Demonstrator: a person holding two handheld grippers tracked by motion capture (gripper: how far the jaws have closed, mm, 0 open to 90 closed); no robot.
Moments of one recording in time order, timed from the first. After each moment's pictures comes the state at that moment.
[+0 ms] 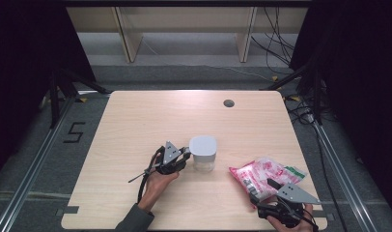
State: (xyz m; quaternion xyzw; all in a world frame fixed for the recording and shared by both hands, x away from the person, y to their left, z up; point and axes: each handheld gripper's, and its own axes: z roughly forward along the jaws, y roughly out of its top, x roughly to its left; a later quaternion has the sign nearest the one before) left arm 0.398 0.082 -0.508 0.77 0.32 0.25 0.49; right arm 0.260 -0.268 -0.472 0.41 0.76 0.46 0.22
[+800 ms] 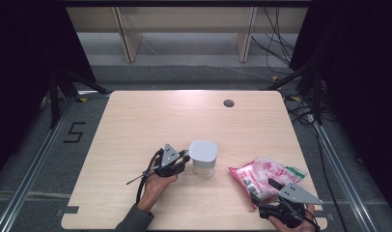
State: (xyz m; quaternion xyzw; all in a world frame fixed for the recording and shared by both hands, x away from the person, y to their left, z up) left arm 0.389 0.089 -0.509 0.77 0.32 0.25 0.49; right arm 0.260 -0.273 -0.472 0.41 0.76 0.46 0.23
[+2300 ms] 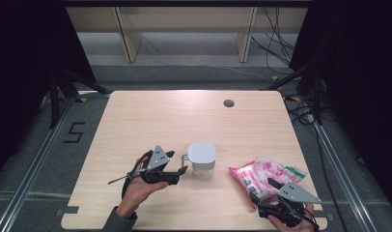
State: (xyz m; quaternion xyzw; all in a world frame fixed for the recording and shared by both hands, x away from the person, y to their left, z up) left arm 0.356 0.118 -0.455 0.79 0.30 0.21 0.49; right arm 0.263 -0.271 -0.473 0.40 0.76 0.46 0.23
